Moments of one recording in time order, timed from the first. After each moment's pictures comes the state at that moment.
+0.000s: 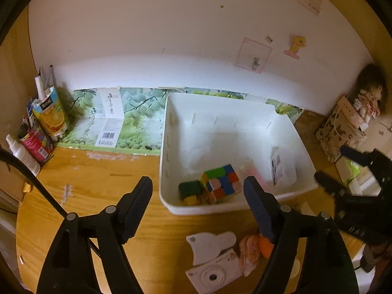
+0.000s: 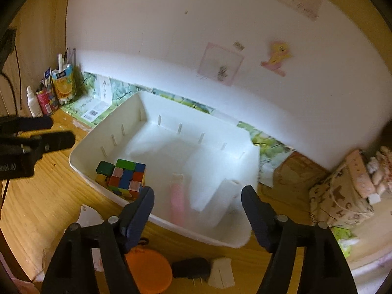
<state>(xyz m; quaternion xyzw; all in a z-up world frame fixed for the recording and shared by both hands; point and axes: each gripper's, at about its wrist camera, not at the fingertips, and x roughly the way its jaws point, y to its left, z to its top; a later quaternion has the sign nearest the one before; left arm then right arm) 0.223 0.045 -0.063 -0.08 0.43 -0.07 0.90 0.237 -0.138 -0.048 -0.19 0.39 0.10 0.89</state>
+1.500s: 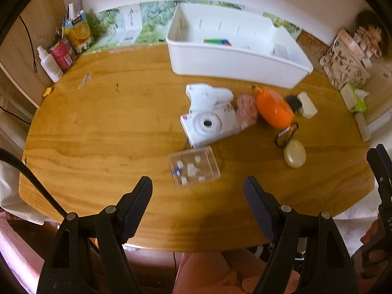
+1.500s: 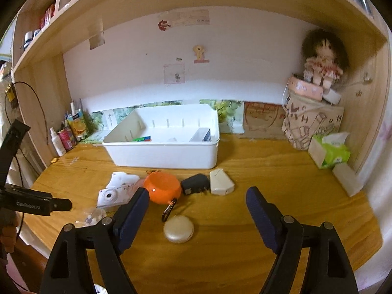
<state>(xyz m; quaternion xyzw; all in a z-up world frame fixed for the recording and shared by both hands) 0.057 0.000 -0.113 -0.05 0.58 -0.02 0.82 0.026 -0.243 -0.074 0.00 0.31 0.07 0.95</state>
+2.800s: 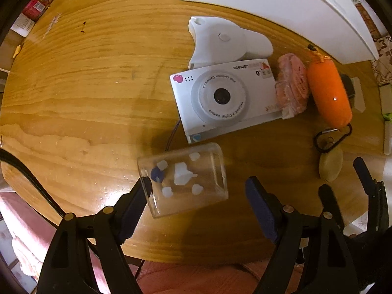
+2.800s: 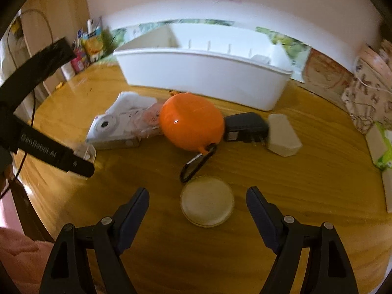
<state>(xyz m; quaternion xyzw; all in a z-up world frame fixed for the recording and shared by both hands) 0.141 -0.011 -0.197 -0.09 0.73 0.02 0.68 0.096 -0.186 -0.172 -0.11 0.47 0.16 0.86</state>
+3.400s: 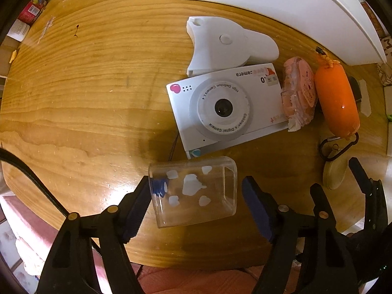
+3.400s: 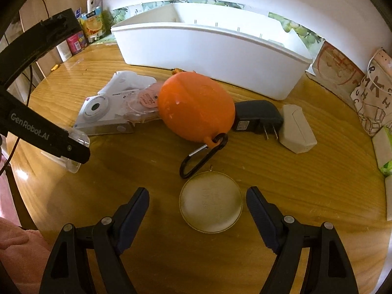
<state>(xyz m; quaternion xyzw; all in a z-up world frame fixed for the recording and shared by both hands) 0.180 -0.005 -0.205 -0.08 0.74 0.02 0.67 0.113 -0.180 -0.189 -0.13 0.51 0.16 0.84</state>
